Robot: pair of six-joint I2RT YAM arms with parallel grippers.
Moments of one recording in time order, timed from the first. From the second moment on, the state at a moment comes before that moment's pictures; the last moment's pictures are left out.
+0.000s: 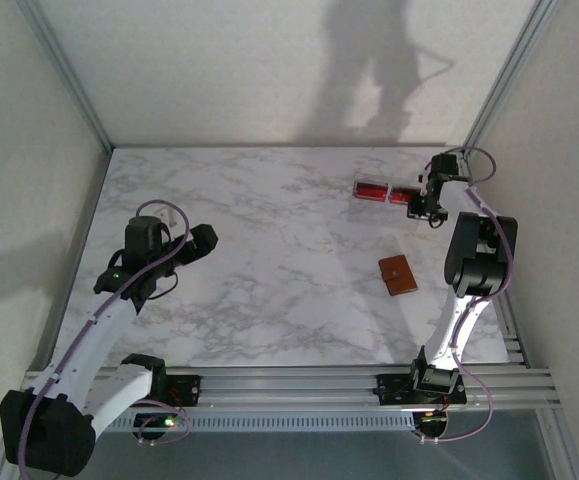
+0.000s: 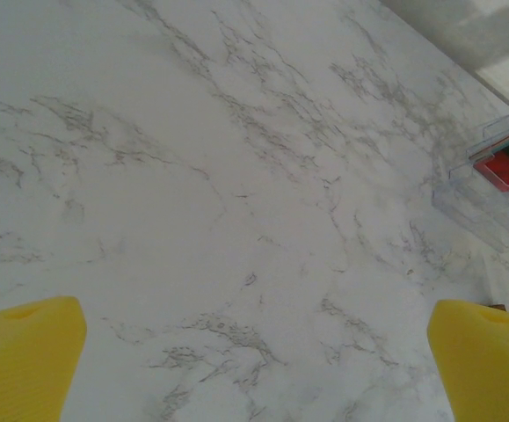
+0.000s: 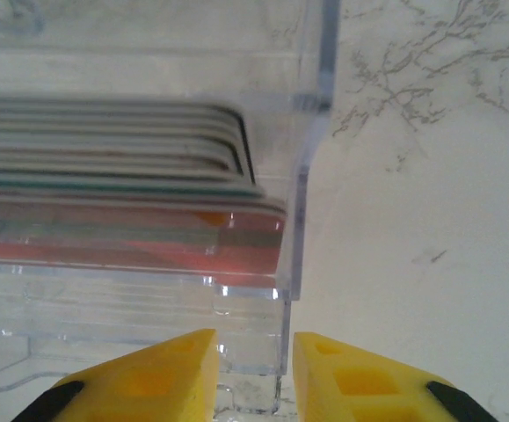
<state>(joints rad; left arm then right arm) -0.14 0.94 0.69 -0.39 0.20 -0.62 -0.10 2.00 1.48 -0.65 -0.05 0.00</state>
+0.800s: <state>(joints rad) -0.14 0.90 0.69 -0.41 0.17 -0.63 -0.04 1.98 1.46 -0.63 -0.07 -0.06</state>
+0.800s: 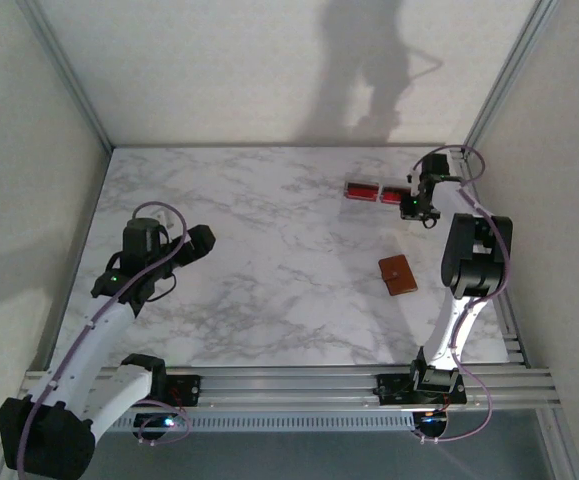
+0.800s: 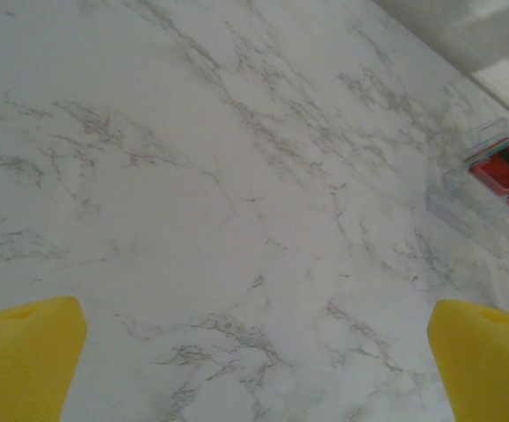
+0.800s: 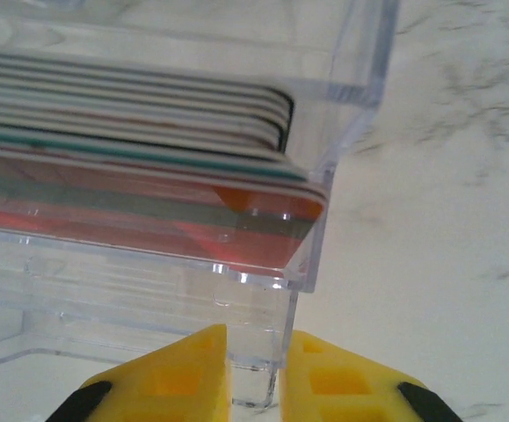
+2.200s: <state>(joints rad) -0.18 1.05 0.55 -0.18 0.43 -0.71 0.44 1.52 1.03 -0.63 0.08 0.31</state>
